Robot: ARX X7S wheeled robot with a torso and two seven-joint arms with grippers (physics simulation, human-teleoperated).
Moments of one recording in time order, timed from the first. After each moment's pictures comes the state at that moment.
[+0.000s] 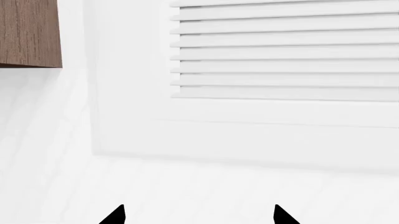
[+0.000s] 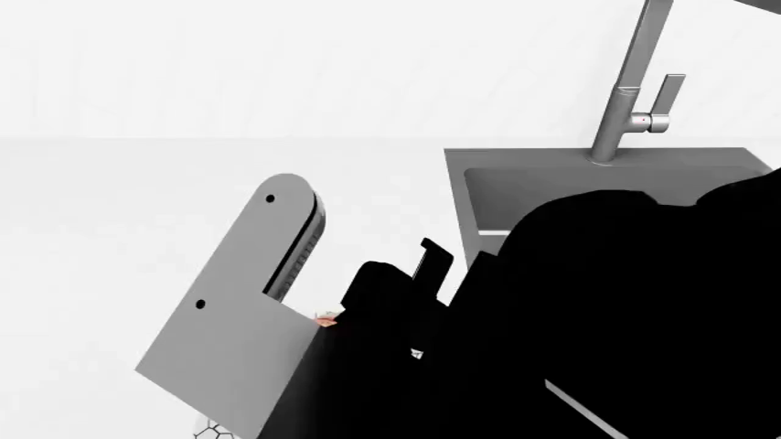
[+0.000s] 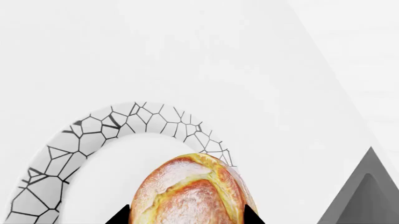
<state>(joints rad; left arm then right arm) -1.87 -1.08 0.71 0.26 -1.95 -0.90 -1.10 1.97 0.26 -1.38 -0.56 2.60 0.81 1.35</state>
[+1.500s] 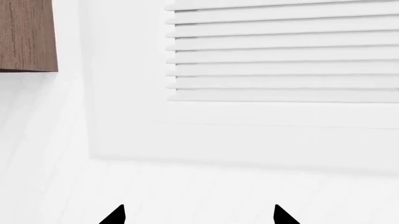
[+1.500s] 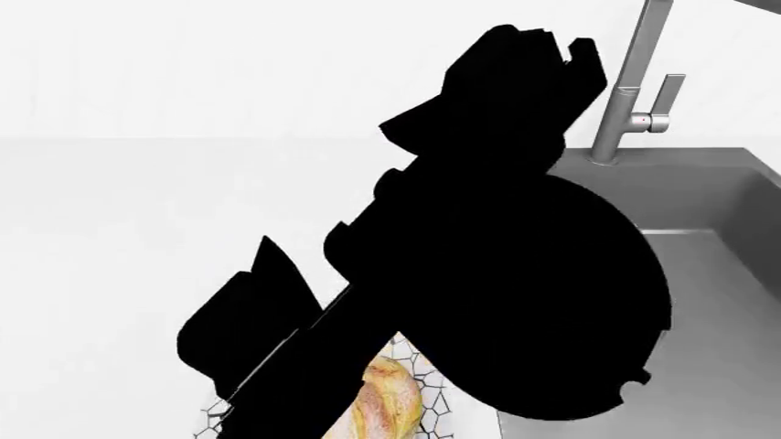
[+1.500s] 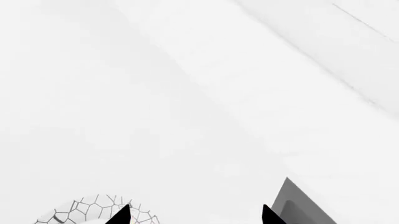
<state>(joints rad) -1.89 -1.05 0.71 0.25 -1.96 -0.92 -1.12 2.20 0.46 -1.17 -0.51 2.66 0.76 1.35</state>
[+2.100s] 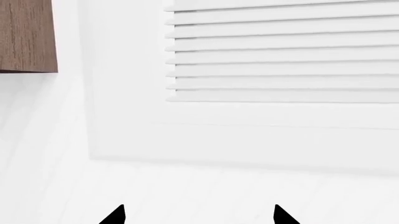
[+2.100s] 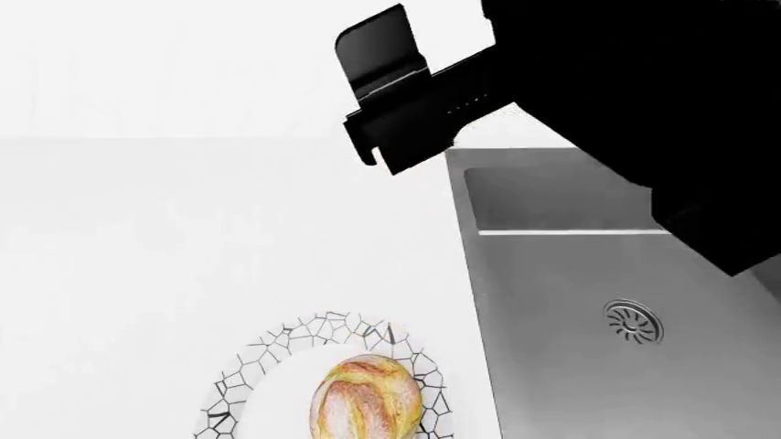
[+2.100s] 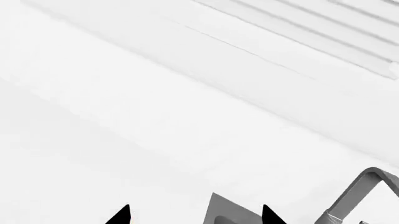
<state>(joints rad) -1.89 -1.05 0.70 0.25 -1.96 -0.93 -1.12 2.17 0.59 -1.17 -0.36 2.39 0.78 1.37</state>
